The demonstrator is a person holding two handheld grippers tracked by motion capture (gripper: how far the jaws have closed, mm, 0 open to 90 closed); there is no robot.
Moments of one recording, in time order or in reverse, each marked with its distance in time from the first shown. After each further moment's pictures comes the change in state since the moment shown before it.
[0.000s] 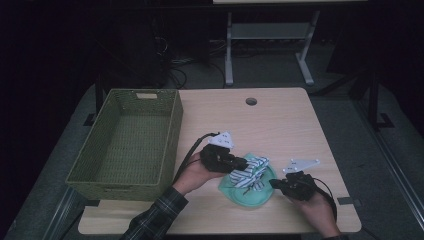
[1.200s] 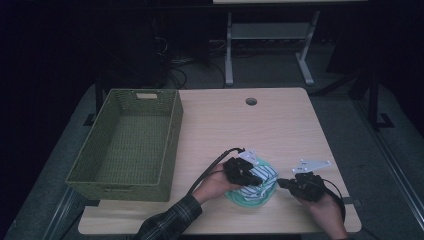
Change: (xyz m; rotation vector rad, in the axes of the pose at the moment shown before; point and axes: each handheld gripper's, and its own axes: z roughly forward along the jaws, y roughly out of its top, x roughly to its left) left arm -0.014 -0.011 0.079 0.179 -0.073 0.039; right arm -0.011 -0.011 -0.016 -0.024 -0.034 0.035
